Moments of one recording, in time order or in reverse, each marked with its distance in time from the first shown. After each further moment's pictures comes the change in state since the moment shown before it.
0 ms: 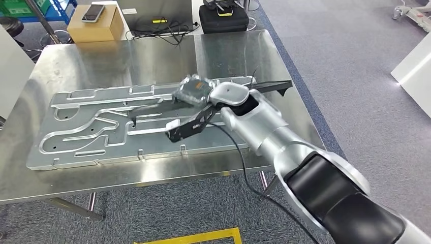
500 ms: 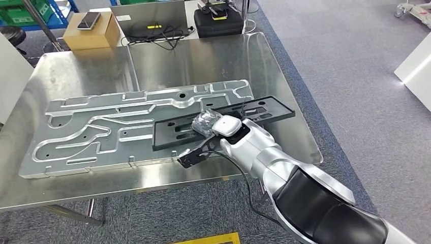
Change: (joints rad) left arm -0.005 -0.009 -0.021 -0.002 -0.001 -0.017 -0.015; right arm 0.082 0.048 0.163 0.250 0.062 0.009 0.183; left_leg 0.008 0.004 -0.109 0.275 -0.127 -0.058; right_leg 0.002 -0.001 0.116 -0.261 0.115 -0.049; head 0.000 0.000
